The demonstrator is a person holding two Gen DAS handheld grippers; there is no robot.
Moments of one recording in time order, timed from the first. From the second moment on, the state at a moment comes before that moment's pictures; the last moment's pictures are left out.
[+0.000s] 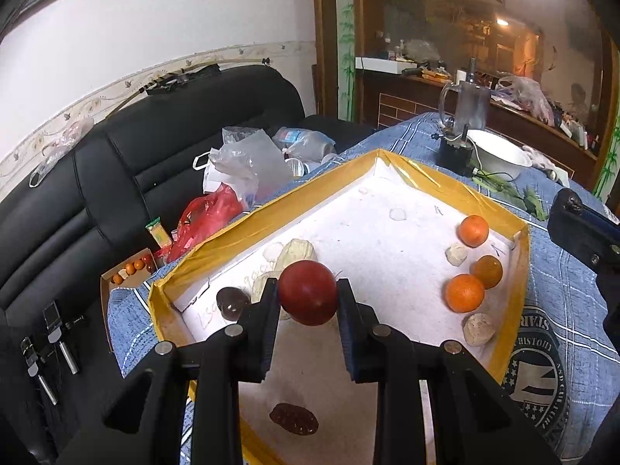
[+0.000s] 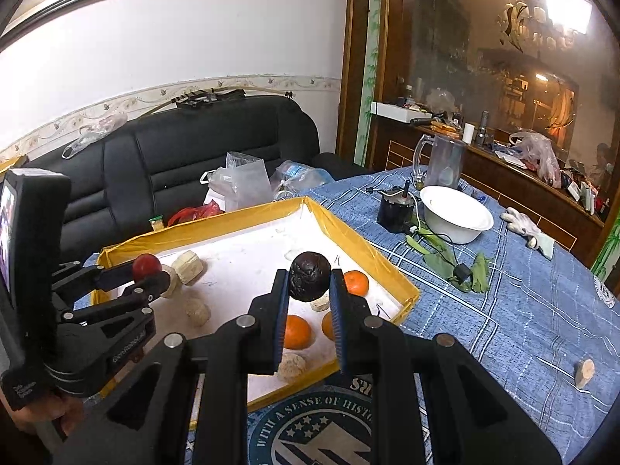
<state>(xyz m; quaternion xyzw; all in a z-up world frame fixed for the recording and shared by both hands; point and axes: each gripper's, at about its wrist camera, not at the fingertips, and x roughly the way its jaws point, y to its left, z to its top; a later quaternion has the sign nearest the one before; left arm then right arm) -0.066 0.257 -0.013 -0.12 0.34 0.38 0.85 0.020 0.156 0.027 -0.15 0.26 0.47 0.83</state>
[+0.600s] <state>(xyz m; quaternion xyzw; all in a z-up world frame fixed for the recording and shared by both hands) -0.057 0.263 -0.026 -0.14 0.37 0.36 0.85 0.049 0.197 0.004 -0.16 0.29 0.49 0.80</state>
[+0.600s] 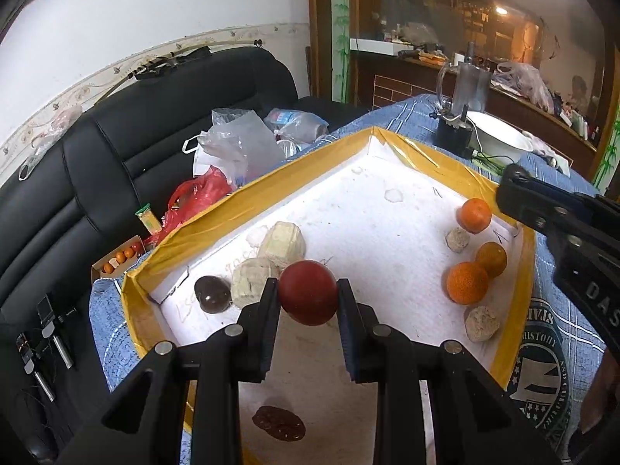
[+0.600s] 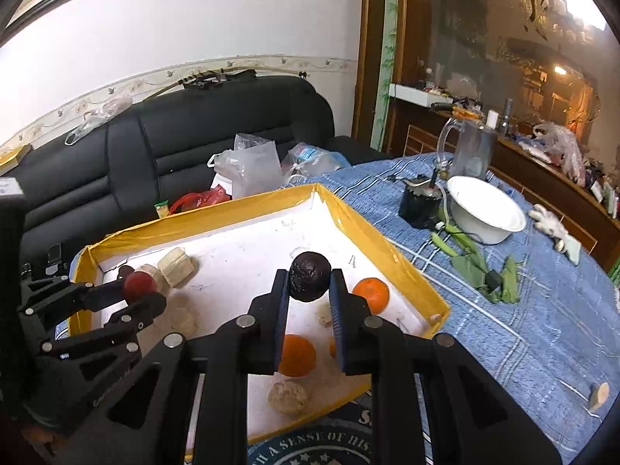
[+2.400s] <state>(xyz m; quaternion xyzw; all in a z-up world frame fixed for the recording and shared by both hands) -0.054 0.278 -0.030 -0.17 0.38 0.37 0.83 0.072 0.232 -0.025 -0.17 0.33 0.51 0.77</state>
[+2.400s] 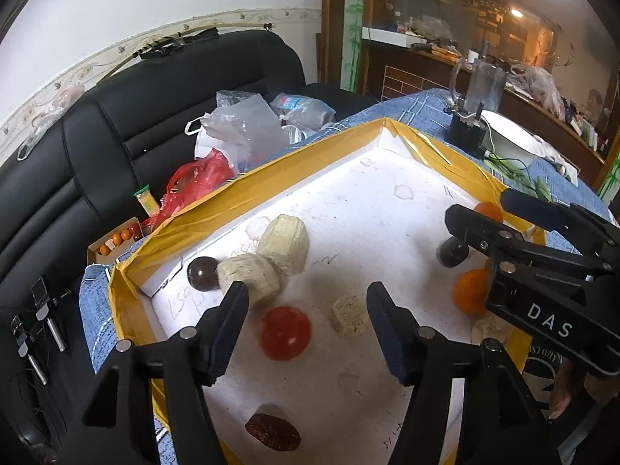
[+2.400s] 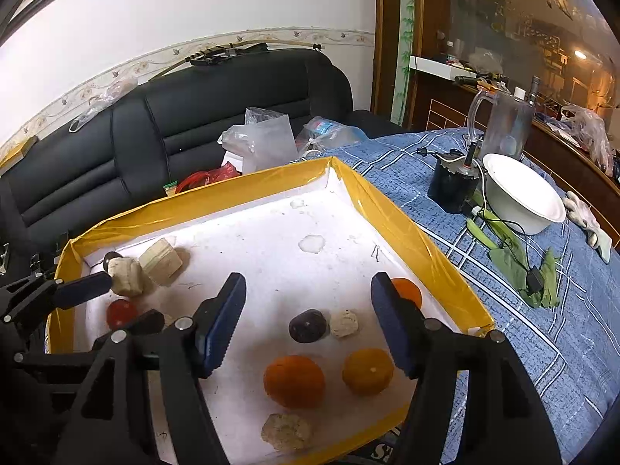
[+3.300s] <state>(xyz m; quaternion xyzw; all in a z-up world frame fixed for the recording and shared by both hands) -0.071 0.241 0.001 -0.15 0.32 0.34 0.87 0.071 0.141 0.008 -0.14 0.32 0.44 0.83</state>
